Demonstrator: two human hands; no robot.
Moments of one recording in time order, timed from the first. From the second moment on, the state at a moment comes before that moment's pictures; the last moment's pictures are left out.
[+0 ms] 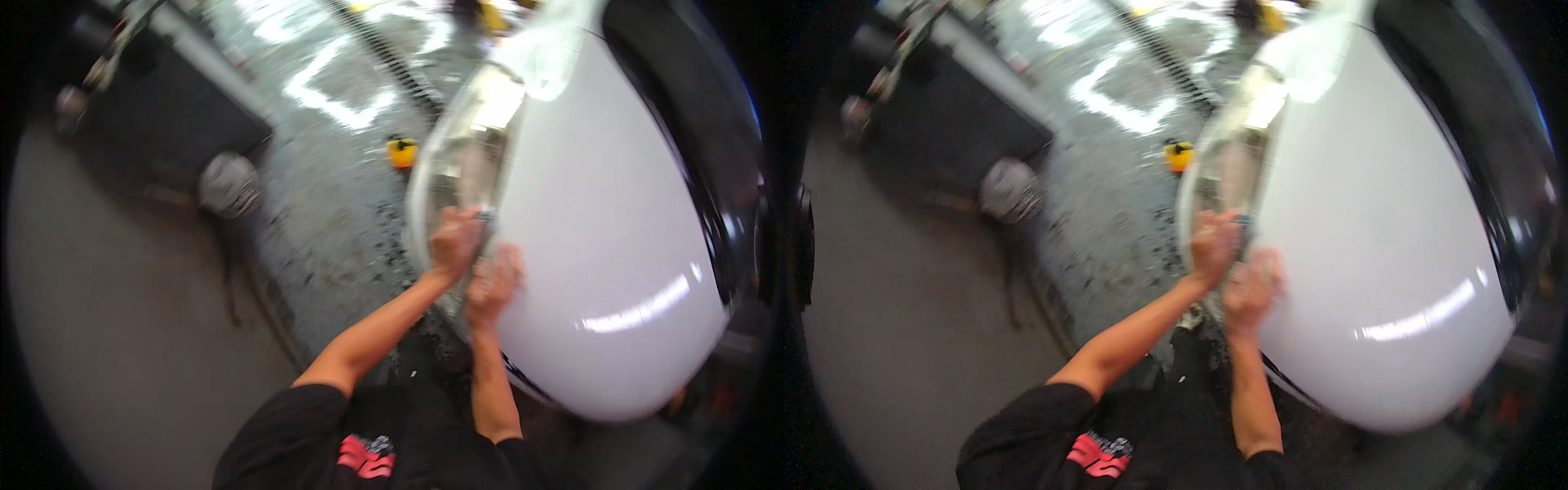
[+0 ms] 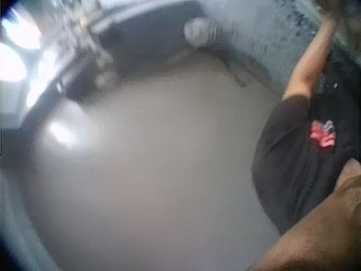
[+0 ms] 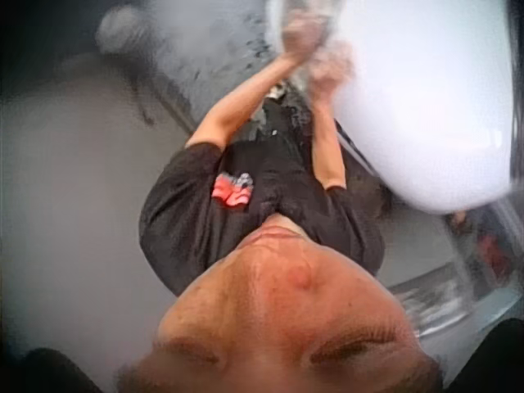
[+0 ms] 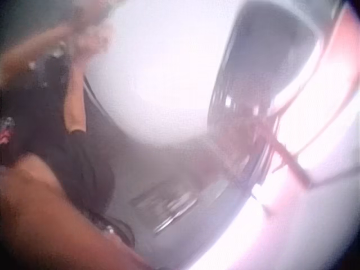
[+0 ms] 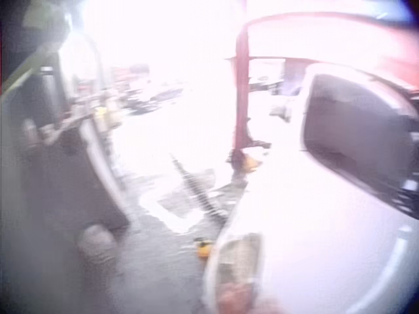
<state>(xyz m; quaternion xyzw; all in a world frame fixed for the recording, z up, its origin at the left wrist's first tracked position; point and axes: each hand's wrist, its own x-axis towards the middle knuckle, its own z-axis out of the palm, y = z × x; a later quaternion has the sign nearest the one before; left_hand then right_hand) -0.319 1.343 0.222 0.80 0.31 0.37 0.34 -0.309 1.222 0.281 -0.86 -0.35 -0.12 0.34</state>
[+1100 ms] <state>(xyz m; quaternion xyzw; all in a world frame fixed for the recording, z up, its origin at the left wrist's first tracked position) -1.098 2.314 0.067 0.82 0.53 0.03 0.20 -0.450 1.687 0.174 -0.82 0.17 0.26 0.49</state>
